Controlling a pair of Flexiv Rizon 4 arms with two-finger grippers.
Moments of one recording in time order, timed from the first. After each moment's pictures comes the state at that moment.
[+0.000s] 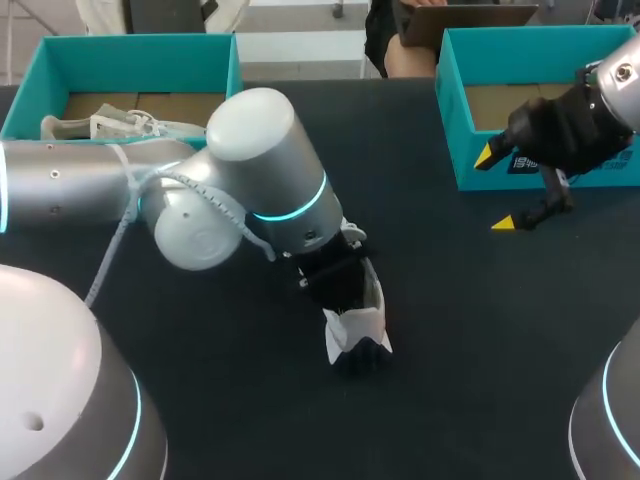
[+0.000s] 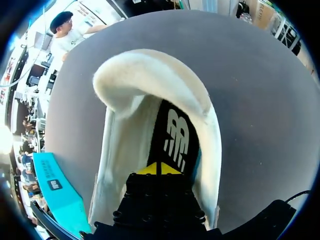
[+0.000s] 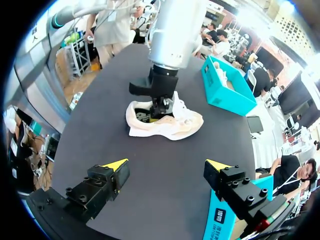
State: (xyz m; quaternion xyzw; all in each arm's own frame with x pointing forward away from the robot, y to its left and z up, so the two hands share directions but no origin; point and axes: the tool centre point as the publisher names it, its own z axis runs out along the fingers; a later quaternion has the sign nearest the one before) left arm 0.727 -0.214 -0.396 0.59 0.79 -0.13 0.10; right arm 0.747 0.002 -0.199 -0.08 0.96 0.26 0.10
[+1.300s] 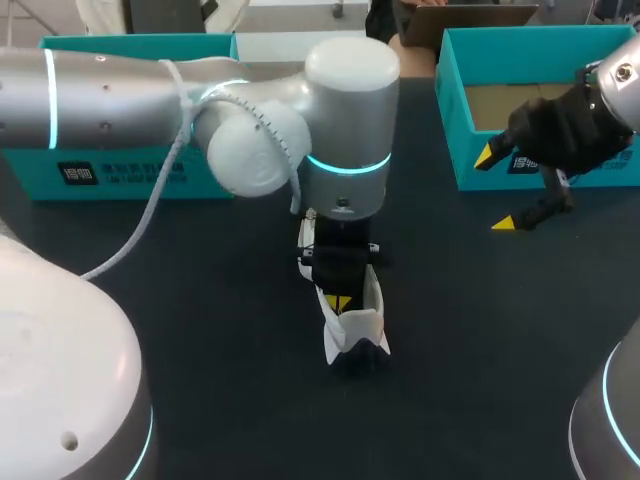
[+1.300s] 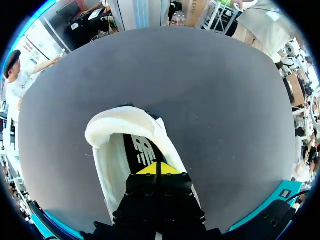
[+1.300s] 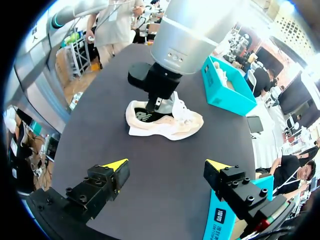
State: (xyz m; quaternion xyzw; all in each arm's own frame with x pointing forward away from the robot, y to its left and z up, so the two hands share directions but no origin) left arm 0.706 -0.197 -0.370 0.75 0.66 -0.04 -0.07; right arm 0.747 0.002 -0.199 -0.08 0.96 0.26 0.10
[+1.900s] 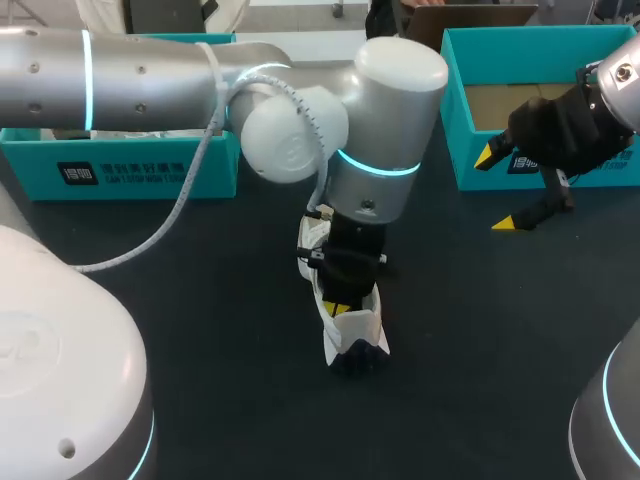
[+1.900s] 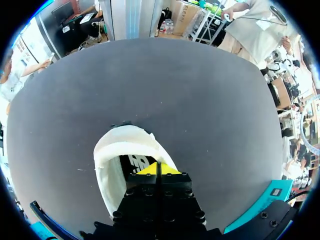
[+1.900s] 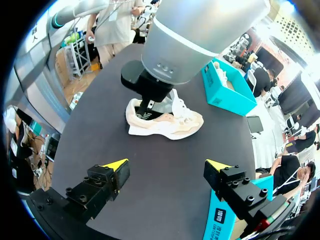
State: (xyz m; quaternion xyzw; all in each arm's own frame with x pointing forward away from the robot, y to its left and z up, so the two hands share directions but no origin) left arm 0.686 -0.189 -0.367 0.75 0.65 -0.01 -0.14; right arm 0.747 0.002 -0.199 -0.08 0.96 0.26 0.10
